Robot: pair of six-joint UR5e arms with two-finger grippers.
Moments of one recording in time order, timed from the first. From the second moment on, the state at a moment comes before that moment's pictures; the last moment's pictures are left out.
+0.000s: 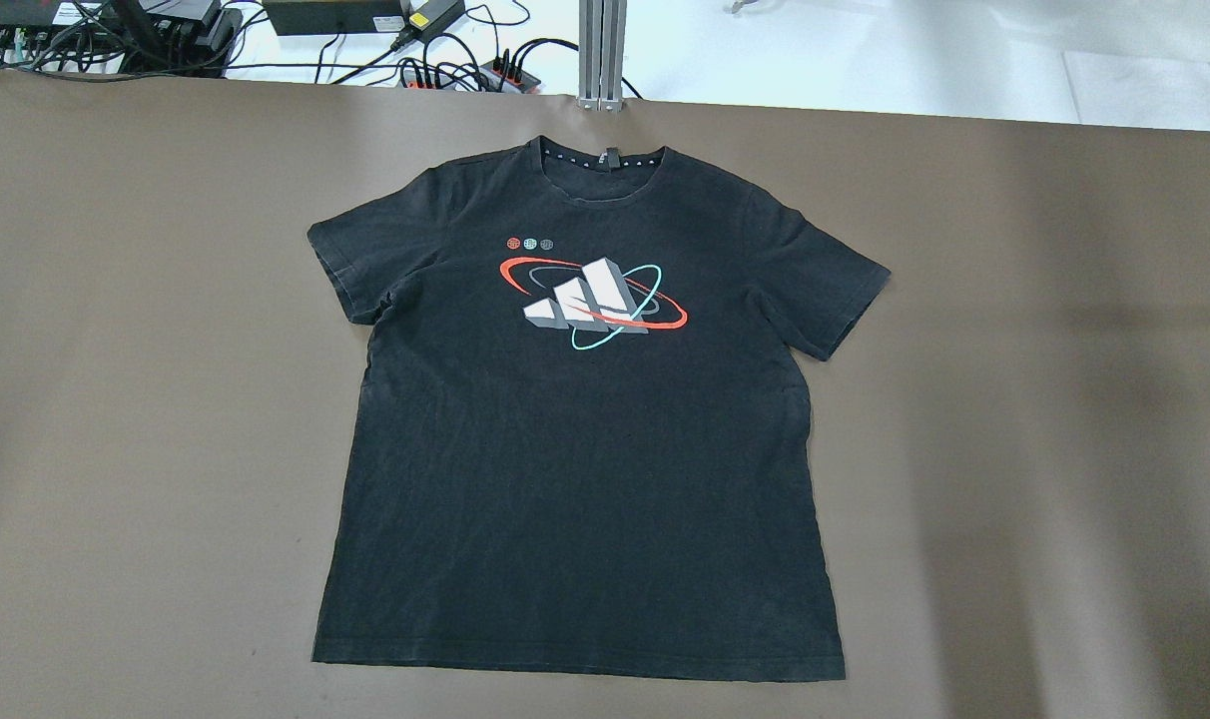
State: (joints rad) left arm -1.63 -1.43 -1.69 -1.89 -1.74 -0.04; right arm 1.61 -1.84 1.83 -1.29 1.62 -0.07
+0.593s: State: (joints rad) left arm -1.63 -1.46 -1.71 -1.90 -1.73 -0.04; right arm 1.61 -1.83 1.90 -1.28 1.65 -0.07
